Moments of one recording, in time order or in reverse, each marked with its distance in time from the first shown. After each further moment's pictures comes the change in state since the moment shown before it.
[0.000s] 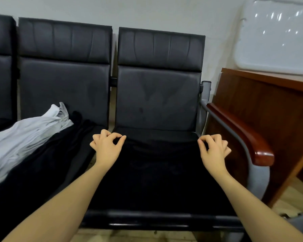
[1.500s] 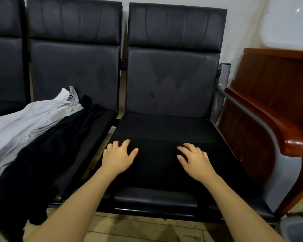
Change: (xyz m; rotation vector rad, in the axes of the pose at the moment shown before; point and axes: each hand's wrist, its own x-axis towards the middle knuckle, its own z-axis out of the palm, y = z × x) left_hand -0.051 -0.026 0.005 0.480 -0.549 -0.053; right_hand -0.057 -0.019 0.057 -0.260 -0.670 -0.190
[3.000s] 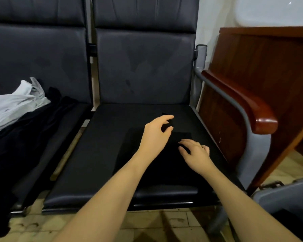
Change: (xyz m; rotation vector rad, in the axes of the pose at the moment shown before) left_hand -0.016 0.162 0.010 -0.786 0.159 0.460; right_hand -0.026 0.055 -0.004 0.228 0.016 0.181
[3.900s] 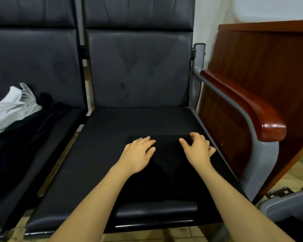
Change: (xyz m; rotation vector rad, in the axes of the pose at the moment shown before) left_hand 0.007 -0.066 -0.008 0.563 -0.446 -0.085; right_hand 0.049 0.003 0.002 0.127 0.261 0.406
